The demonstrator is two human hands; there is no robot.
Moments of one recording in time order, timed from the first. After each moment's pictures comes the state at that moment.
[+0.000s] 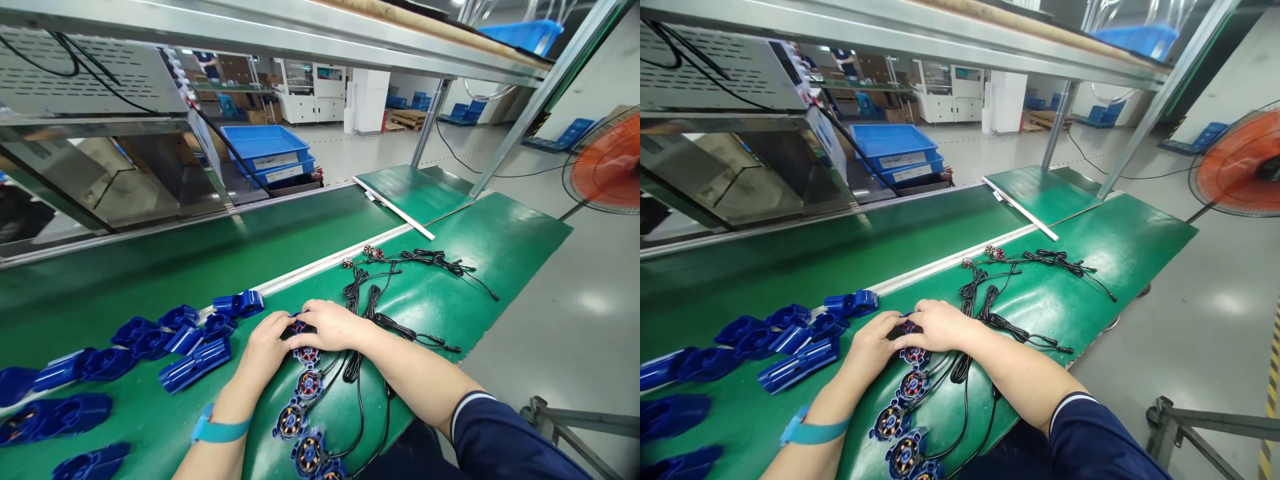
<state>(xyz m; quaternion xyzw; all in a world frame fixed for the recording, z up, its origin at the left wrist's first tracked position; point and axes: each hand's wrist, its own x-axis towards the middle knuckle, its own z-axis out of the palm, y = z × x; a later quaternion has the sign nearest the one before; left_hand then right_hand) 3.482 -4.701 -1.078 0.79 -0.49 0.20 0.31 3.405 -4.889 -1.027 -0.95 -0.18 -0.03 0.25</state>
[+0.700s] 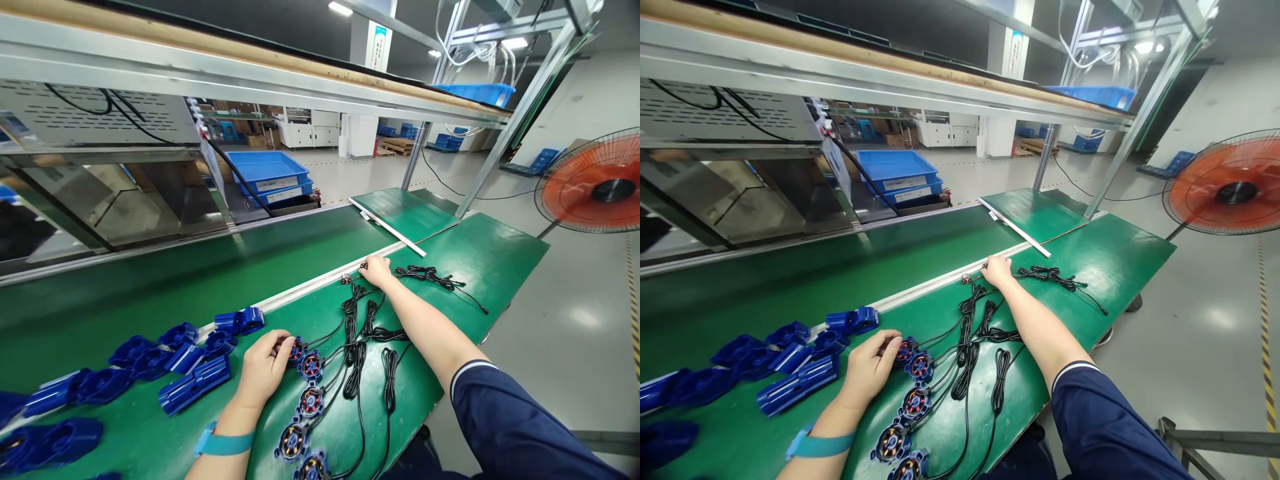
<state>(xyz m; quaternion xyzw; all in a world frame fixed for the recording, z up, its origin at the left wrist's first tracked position) 3.470 -4.701 -1.062 0.79 -0.39 0.14 0.45 3.475 -5.067 -1.032 -0.92 0.29 -0.14 0.22</state>
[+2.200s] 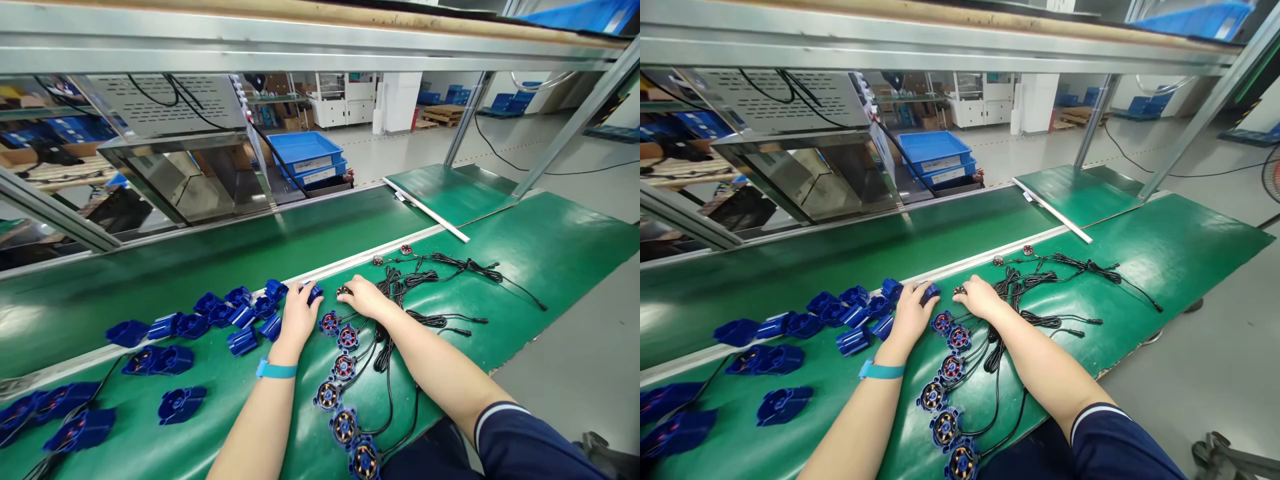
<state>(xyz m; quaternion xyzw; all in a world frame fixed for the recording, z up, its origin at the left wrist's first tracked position) 3.506 -4.707 -1.084 0.87 -0.32 0.21 0.31 3.441 -4.905 -1.040 -0.97 0.04 0.01 0.23</state>
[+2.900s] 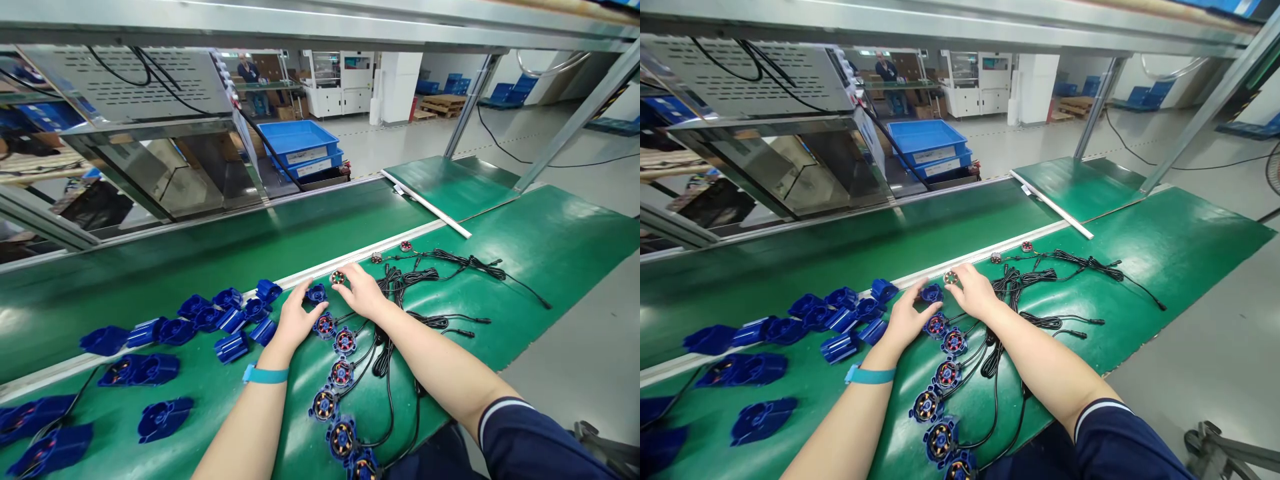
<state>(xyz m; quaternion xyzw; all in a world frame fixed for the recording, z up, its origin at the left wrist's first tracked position) 3.510 -4.708 -1.087 0.83 -0.33 0.11 0.43 3.441 -4.906 -1.045 -0.92 -0.04 -0.21 0.34</state>
